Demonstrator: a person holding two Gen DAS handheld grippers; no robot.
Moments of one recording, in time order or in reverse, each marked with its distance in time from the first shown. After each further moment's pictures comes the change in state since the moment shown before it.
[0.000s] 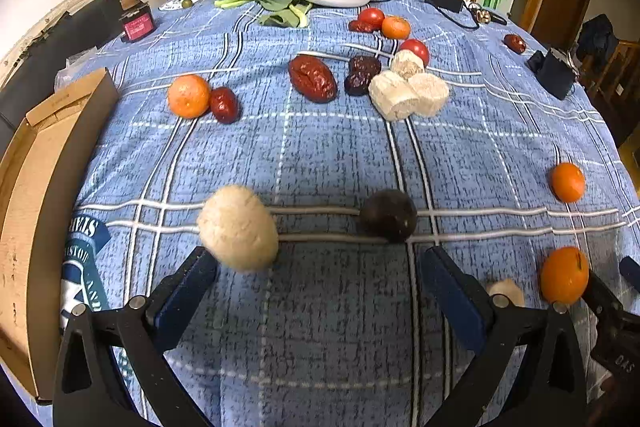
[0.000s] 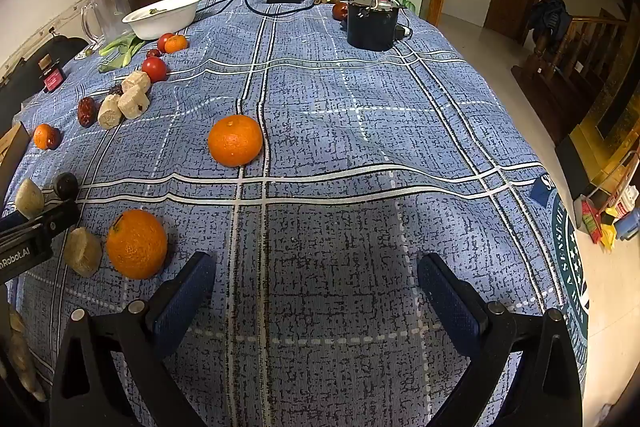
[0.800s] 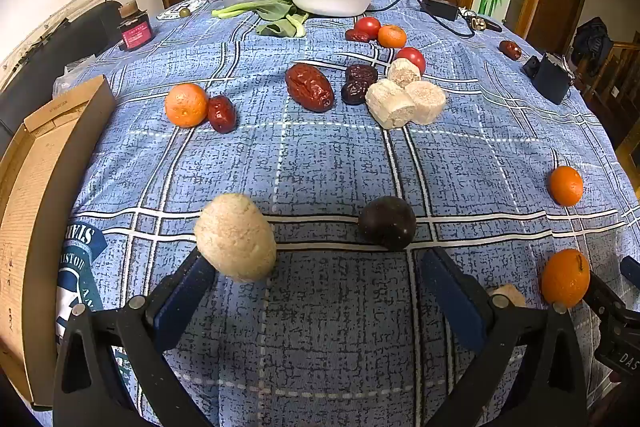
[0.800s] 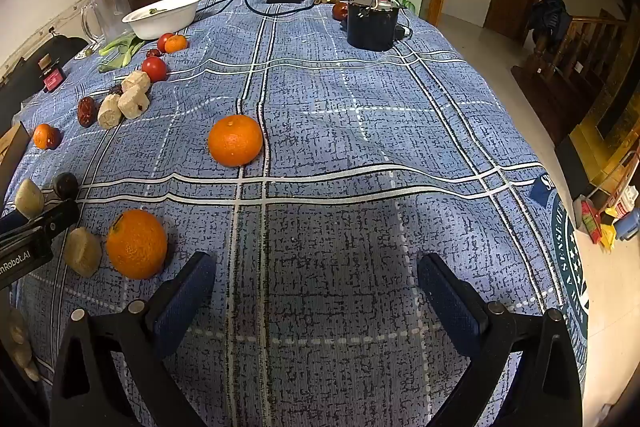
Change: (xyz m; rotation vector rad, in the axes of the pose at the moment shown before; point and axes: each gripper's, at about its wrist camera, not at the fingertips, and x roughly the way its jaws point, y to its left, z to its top) left arm 0.000 -0.001 0.000 0.009 -0.054 -0.010; right arm 0.000 0.000 0.000 0.001 0.001 0.000
